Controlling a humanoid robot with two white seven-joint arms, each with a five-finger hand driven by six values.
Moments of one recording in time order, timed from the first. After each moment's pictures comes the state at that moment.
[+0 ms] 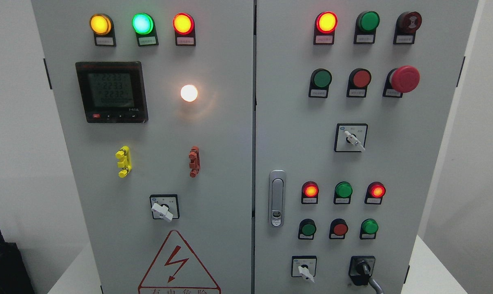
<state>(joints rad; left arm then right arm) -0.05 -0.08 0.07 0.10 -0.08 -0.10 -0.12 0.07 0.05 0.02 -1.78 -0.05 -0.10 -0.08</state>
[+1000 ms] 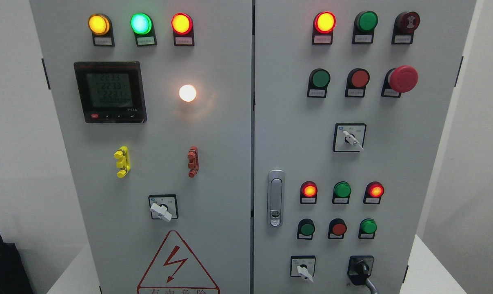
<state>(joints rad) -0.05 -0.08 0.07 0.10 -0.08 -0.10 -0.12 0.06 0.05 0.04 -1.76 -0.05 -0.10 -0.08</state>
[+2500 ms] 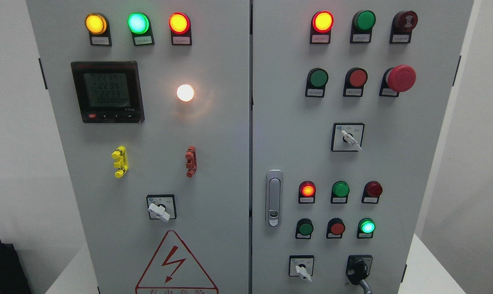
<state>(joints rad) -0.05 -0.08 0.07 0.10 -0.08 -0.10 -0.12 0.05 0.06 0.08 -1.77 -0.05 -0.11 -0.08</state>
